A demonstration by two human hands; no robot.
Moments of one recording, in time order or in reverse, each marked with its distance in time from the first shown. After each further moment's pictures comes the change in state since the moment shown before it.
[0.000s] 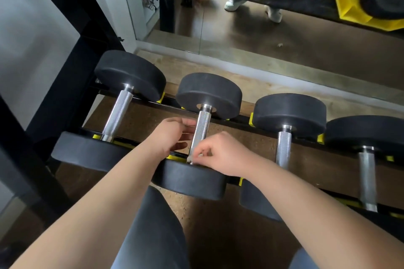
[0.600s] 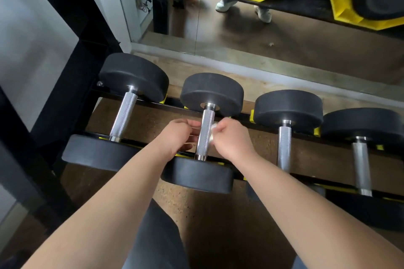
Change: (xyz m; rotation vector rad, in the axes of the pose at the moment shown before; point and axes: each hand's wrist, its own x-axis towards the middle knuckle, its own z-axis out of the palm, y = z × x) left_hand -0.005 -0.001 -0.004 0.073 -0.051 -0.019; right_hand 0.015 -0.024 0.006 0.107 0.401 0.677
